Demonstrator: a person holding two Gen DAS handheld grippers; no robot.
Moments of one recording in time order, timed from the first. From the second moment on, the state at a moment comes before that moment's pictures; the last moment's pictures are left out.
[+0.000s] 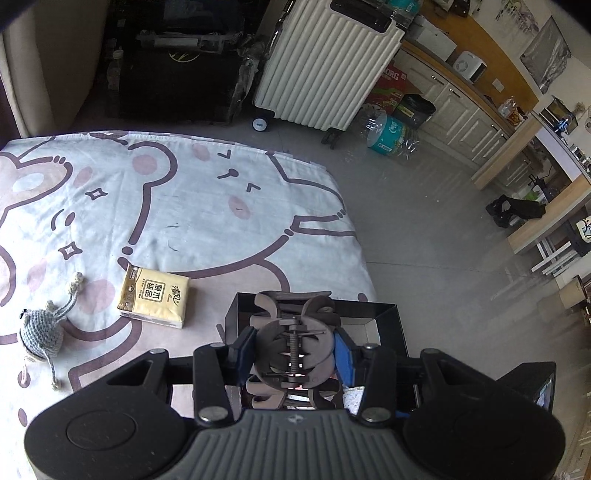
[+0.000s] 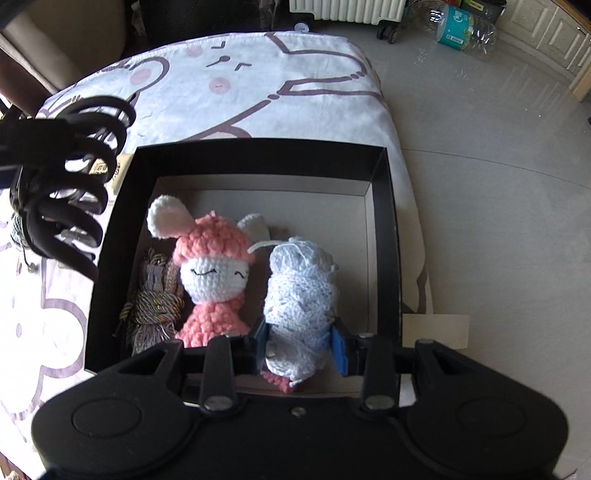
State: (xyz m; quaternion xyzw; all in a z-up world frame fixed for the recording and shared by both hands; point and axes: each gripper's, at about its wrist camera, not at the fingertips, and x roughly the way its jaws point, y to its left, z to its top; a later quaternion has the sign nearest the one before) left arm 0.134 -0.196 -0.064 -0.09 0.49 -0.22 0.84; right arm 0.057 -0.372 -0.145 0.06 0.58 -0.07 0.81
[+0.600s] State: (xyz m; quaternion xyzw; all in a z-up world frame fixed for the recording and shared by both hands) left arm 0.137 -0.239 -0.076 -0.14 0.50 -0.28 0.81; right arm 0.055 -0.392 -0.132 0.08 0.56 -0.07 0.82
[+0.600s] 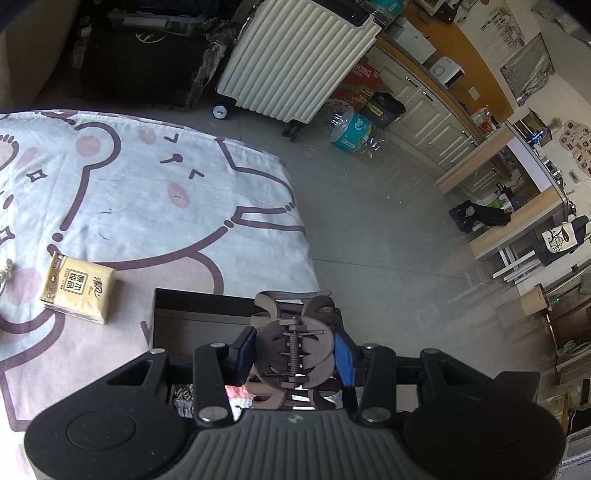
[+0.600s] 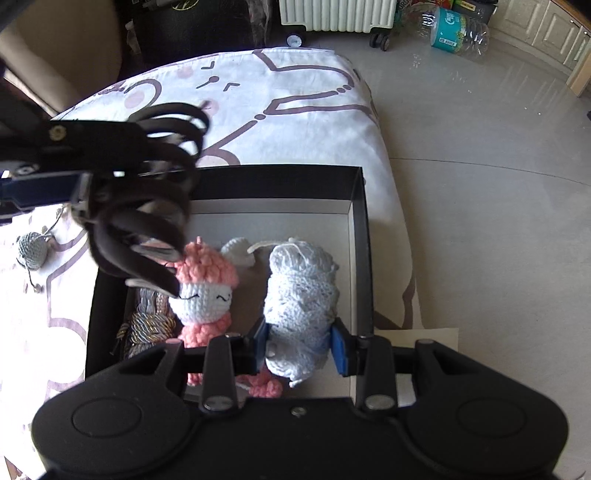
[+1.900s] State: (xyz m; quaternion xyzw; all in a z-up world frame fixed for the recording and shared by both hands) left arm 0.143 -0.305 -0.143 -0.11 0.53 -0.29 0.79; right arm 0.042 -0.402 -0.144 0.11 0.59 0.05 0.80
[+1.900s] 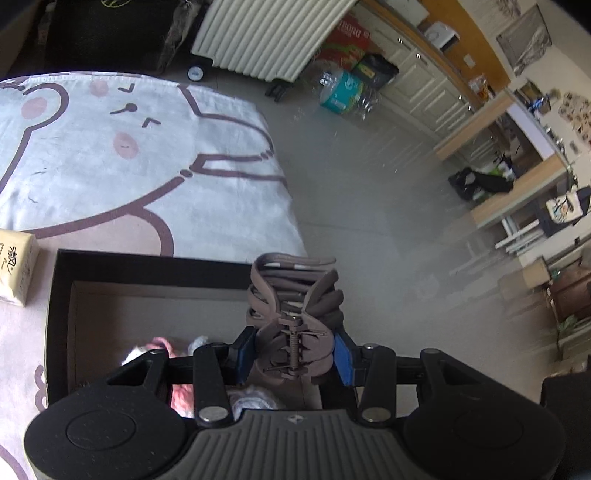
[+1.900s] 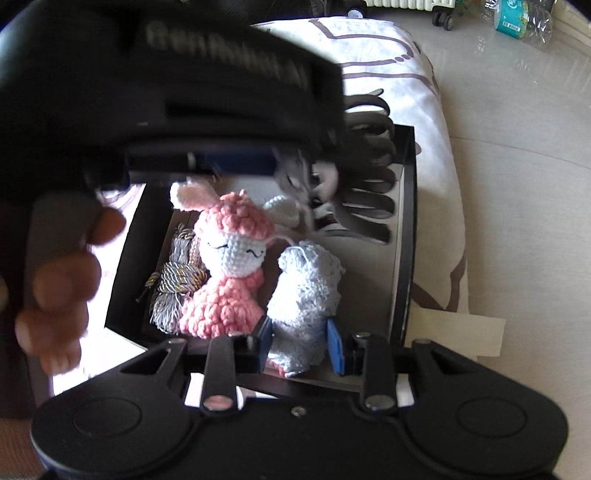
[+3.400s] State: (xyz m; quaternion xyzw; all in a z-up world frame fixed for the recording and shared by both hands) left arm 0.158 -0.306 -0.147 -0.12 0.51 -0.29 0.80; right arm 0.040 -0.422 -0.134 0.11 0.57 0.02 0.81
